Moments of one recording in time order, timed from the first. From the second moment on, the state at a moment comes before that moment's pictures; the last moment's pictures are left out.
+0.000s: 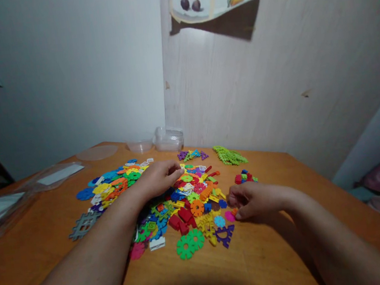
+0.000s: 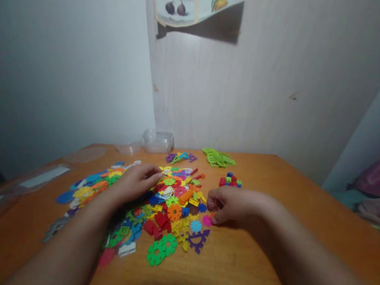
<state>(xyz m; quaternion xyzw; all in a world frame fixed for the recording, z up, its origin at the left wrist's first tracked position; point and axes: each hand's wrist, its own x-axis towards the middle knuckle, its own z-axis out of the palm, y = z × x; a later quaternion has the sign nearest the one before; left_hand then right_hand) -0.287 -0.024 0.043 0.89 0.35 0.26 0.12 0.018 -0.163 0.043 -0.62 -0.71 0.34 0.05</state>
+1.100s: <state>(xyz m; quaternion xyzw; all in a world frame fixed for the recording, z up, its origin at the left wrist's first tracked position) -0.287 -0.026 0.043 0.89 0.35 0.26 0.13 0.062 -0.136 0.034 -0.74 -0.51 0.11 0.42</state>
